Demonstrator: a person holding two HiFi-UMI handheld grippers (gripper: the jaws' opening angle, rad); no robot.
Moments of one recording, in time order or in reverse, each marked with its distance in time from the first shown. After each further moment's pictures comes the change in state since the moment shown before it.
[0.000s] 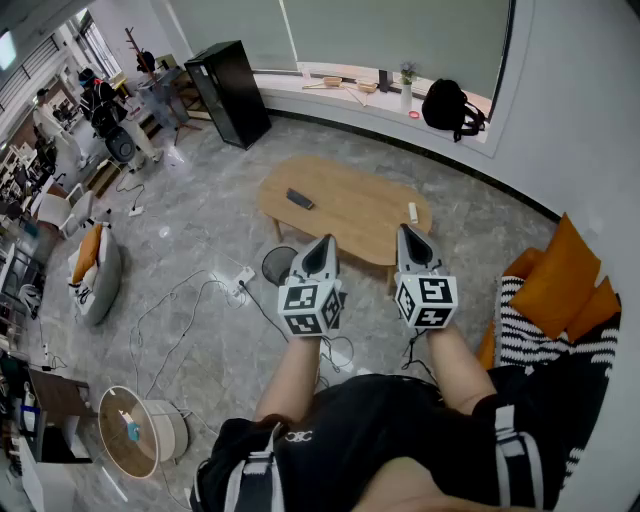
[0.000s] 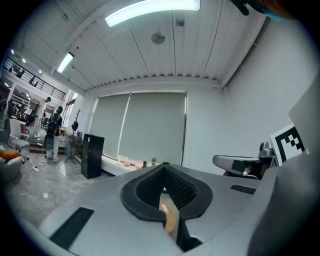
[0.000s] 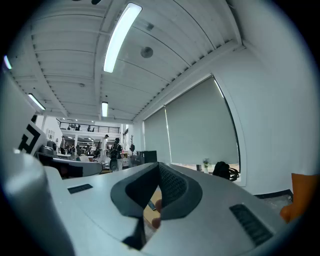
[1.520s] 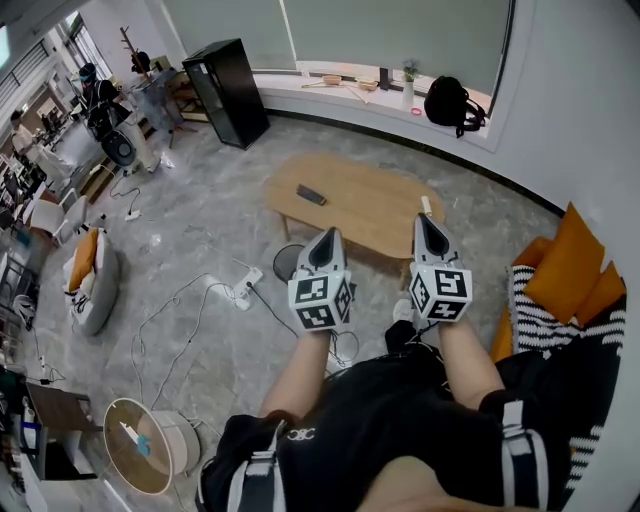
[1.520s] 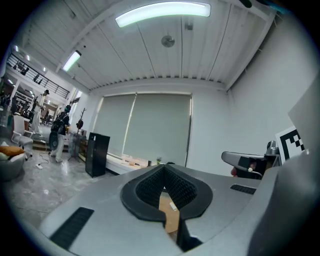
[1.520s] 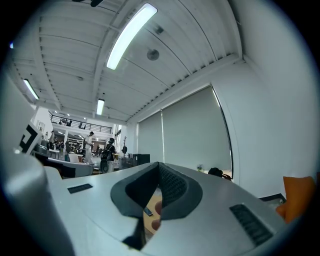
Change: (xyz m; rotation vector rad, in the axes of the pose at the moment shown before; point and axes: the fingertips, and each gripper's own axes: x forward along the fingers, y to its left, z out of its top) left arm -0.042 0.094 -0.011 -0.024 -0.005 0.021; right arm 0.014 0.075 -0.009 -0.048 -0.058 -0.109
